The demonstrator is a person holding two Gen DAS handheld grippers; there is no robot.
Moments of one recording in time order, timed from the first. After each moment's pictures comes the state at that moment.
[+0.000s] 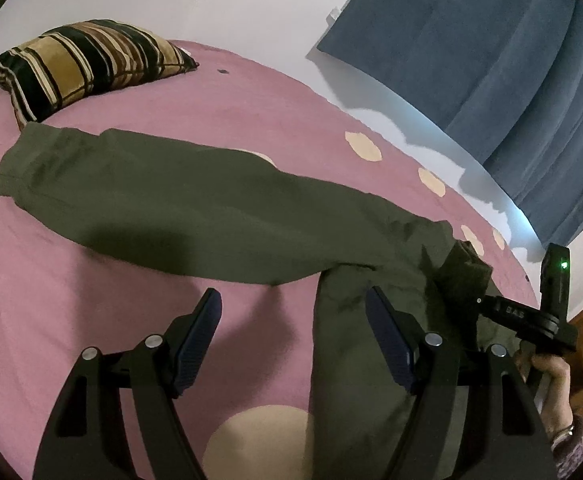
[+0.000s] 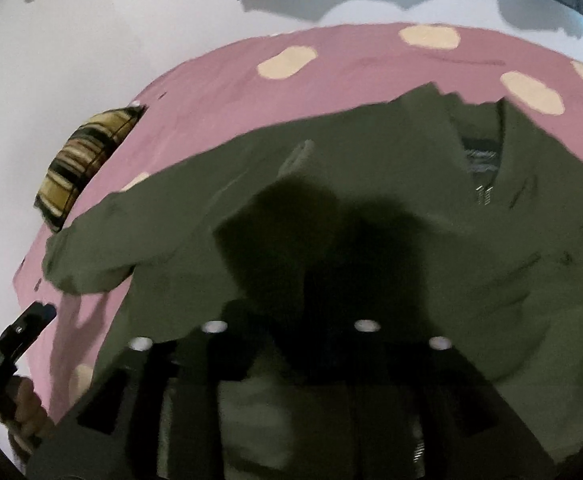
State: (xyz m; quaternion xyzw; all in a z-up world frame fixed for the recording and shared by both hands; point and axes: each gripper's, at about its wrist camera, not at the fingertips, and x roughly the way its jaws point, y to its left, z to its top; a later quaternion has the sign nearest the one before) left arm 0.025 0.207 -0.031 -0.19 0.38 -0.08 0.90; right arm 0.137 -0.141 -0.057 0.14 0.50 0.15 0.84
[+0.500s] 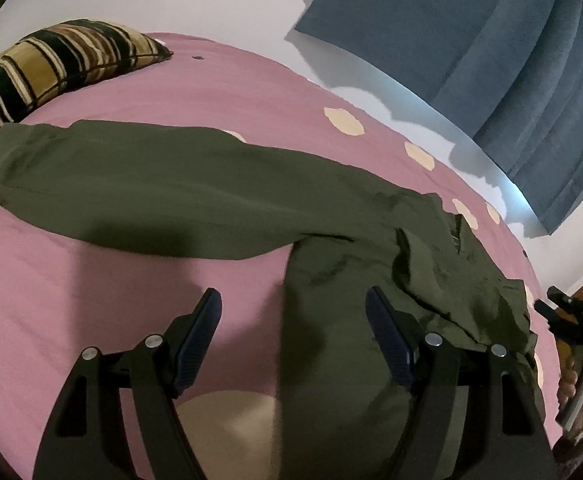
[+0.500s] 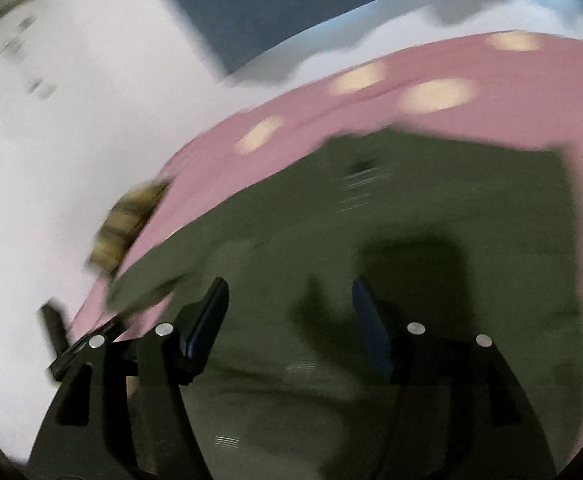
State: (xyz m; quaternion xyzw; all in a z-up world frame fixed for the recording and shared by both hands) left arm 0.024 0.174 -0.037 -0.17 0.40 -0.11 0.90; right arm 0.025 -0.317 -0.009 0.26 0.40 0.11 0.87
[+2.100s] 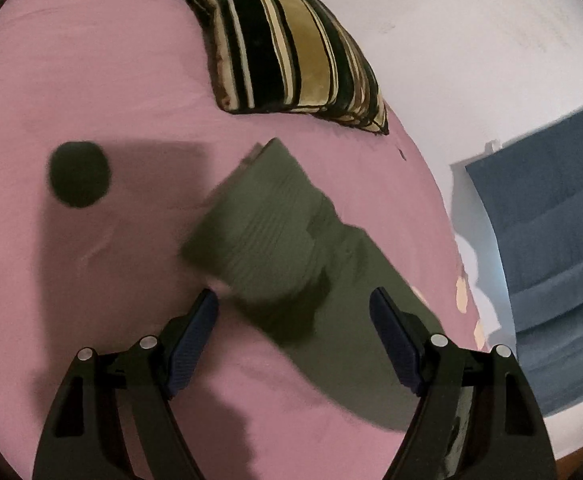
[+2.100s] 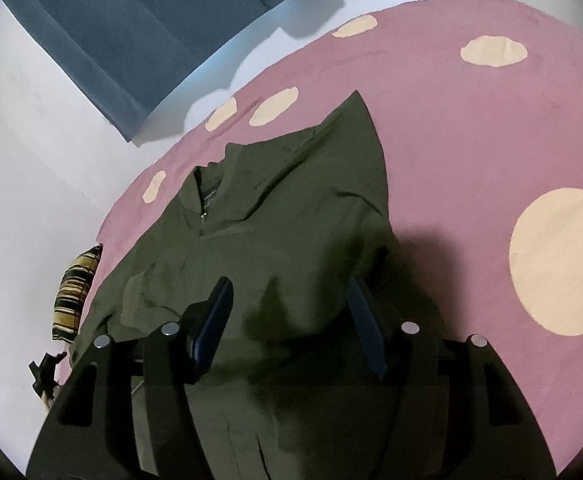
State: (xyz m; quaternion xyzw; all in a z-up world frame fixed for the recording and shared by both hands) left arm 0.060 0.437 -0.072 -0.43 0.35 0.08 0.83; right arm -0.046 -0.402 -0.056 0.34 0.39 -0.01 0.86
